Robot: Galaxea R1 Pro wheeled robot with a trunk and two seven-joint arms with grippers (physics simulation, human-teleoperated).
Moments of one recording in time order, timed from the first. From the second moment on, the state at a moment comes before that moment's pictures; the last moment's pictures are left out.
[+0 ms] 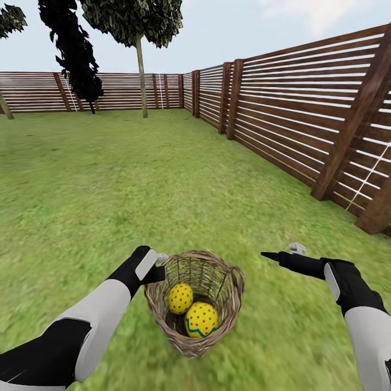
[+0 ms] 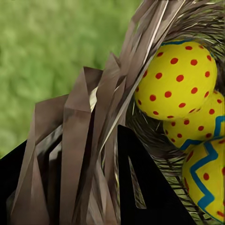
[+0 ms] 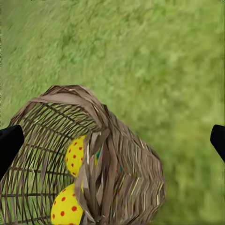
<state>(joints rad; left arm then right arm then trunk) -0.98 -0.14 -0.08 -0.43 0.51 0.86 0.51 -0.80 -0.26 -0.33 -0.72 0.01 0.67 0.92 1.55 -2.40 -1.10</state>
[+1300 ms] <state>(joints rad) -0.98 -0.13 -0.08 -0.44 0.51 0.86 0.51 -0.80 -0.24 -0.32 -0.32 0.03 0.18 0.20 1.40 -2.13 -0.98</state>
